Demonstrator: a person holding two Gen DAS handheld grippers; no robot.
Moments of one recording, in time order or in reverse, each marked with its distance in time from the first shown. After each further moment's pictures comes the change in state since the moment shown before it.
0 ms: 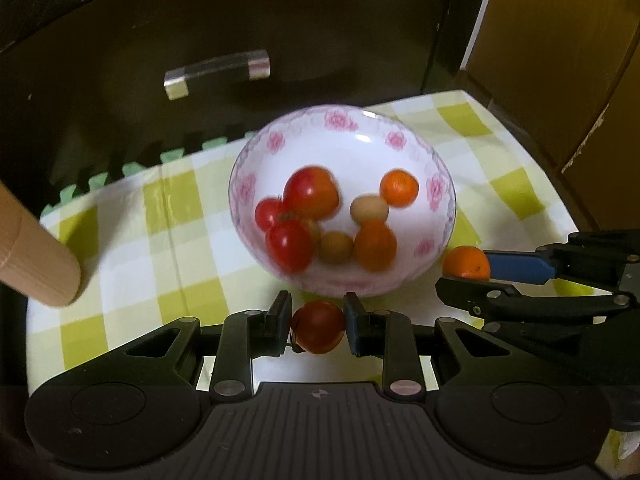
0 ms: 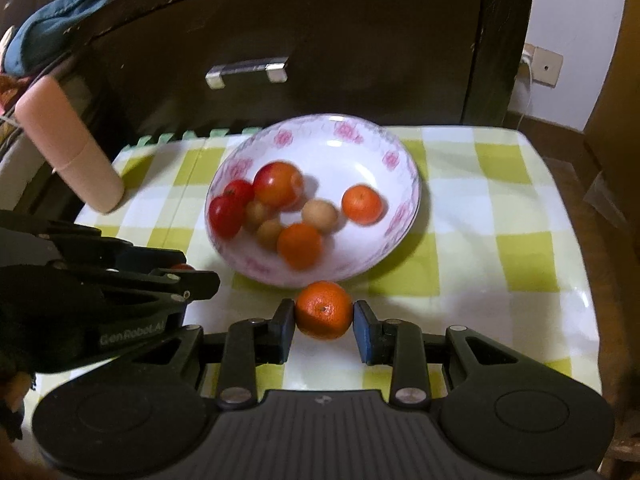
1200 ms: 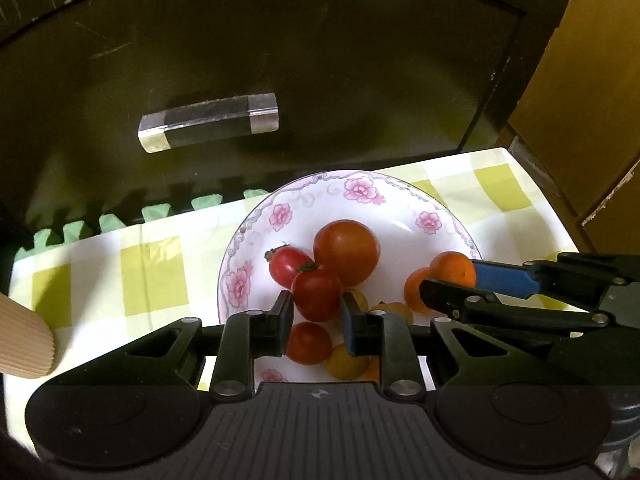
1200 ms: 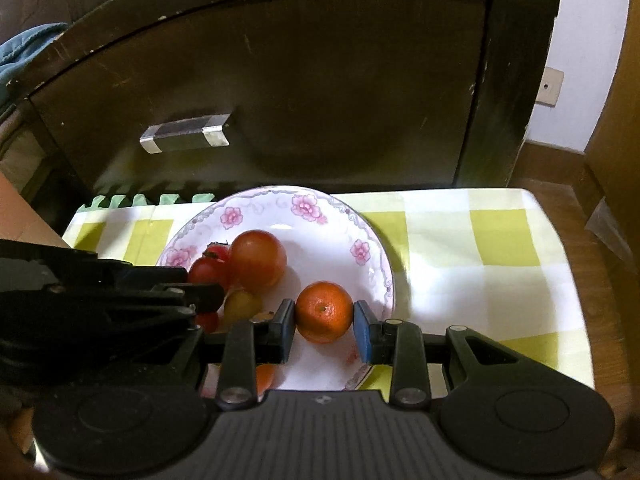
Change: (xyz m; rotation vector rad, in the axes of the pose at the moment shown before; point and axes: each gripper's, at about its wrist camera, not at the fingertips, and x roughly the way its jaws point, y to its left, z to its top) left arm 0.045 0.009 0.058 -0.085 -0.024 0.004; right arm 0.050 -0.030 0.063 0.035 -0.044 -0.013
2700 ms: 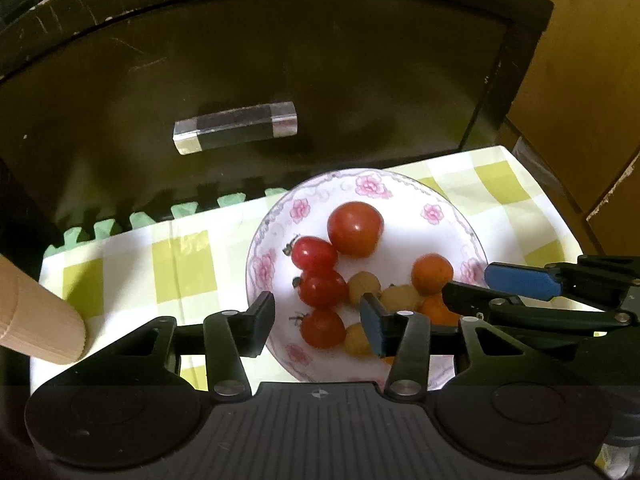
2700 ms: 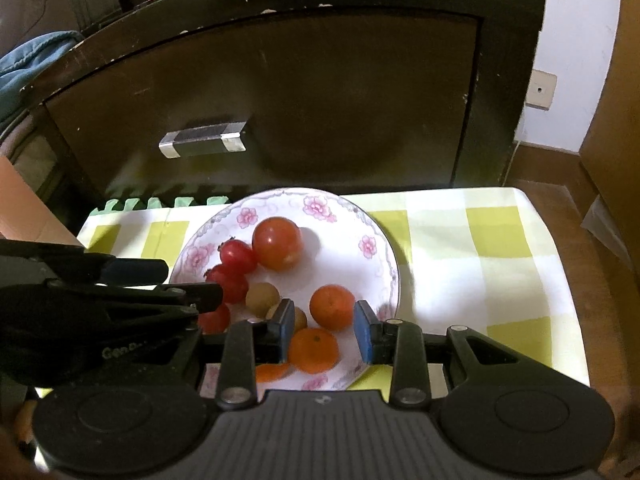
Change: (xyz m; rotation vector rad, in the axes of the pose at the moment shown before) left arm -0.027 0.002 -0.007 0.018 -0.016 0.045; right arm -0.024 0.009 -0.011 0.010 -0.024 -0.004
